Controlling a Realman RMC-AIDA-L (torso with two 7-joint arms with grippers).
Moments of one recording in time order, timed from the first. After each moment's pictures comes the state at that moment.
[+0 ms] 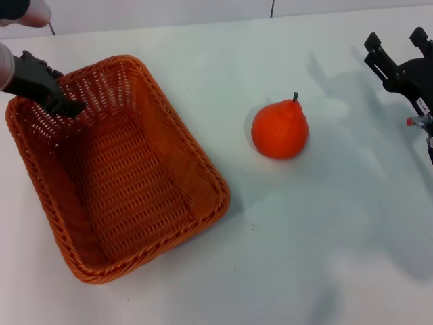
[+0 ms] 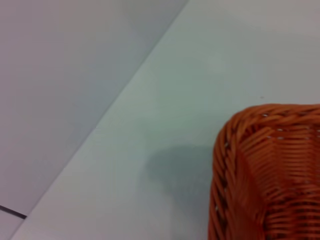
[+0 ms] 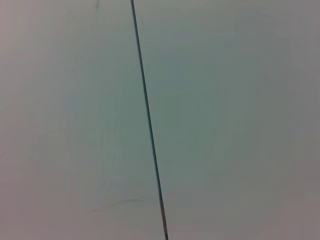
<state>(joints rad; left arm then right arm) -0.76 -2.13 0.92 1.03 2.80 1.19 -1.91 0.41 2.10 -1.71 -0.10 0.18 -1.25 -2.75</state>
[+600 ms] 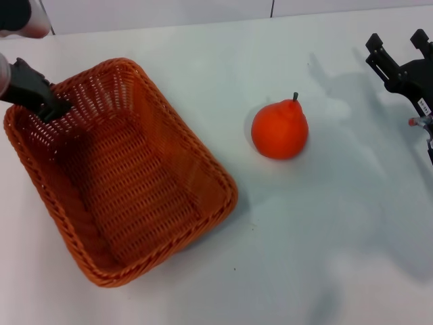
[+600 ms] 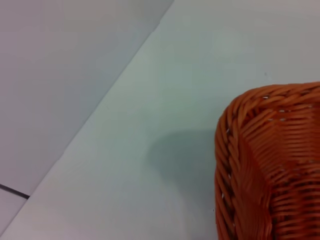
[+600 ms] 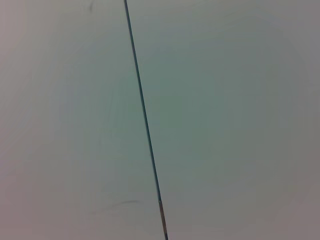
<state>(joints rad) -0.74 -2.15 0.93 1.06 2.85 1.19 -1.92 0.41 2.10 -1.71 -0.10 0.18 -1.25 -2.72</state>
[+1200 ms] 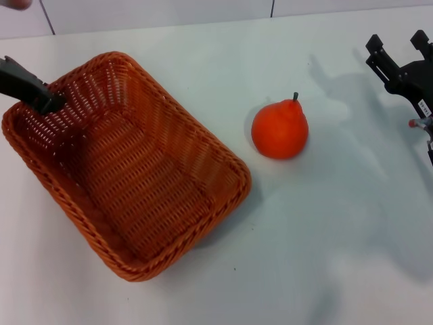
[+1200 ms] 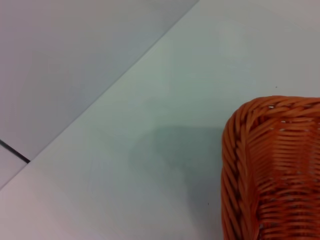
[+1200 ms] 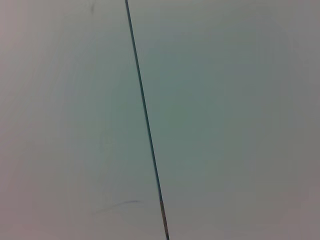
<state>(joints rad) -0.77 -2.11 0.92 1.09 2.86 1.31 -2.13 0.41 2.10 -1.71 -0.09 0.18 -1.26 -2.72</state>
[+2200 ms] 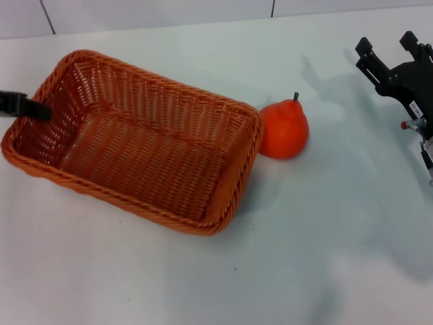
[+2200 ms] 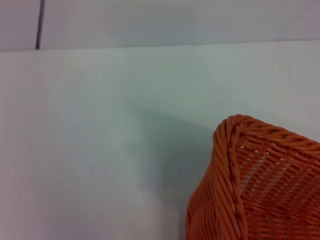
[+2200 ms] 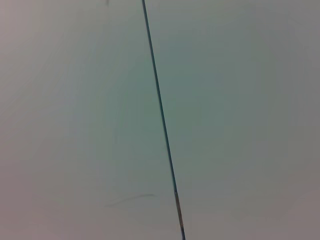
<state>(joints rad) -0.79 -1.98 0.47 0.84 2.71 1.50 -2.27 0.41 2.11 -1.72 -0.10 0.15 -1.25 -2.72</state>
